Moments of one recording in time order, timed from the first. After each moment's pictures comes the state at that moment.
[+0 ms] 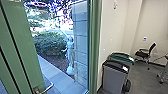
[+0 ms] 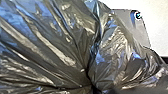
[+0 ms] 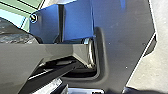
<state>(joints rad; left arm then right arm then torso) 1.48 2.99 -2.67 -0.36 0.07 0.36 -1.55 3.10 -2.74 0.08 -0.07 -0.03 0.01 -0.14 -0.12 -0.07</state>
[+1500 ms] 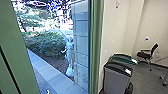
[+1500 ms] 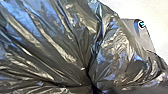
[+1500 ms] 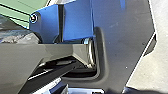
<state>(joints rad) 1.50 2.99 -2.67 -0.36 -0.06 0.36 -1.55 3.09 -2.74 0.08 -0.07 -0.03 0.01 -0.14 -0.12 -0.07</state>
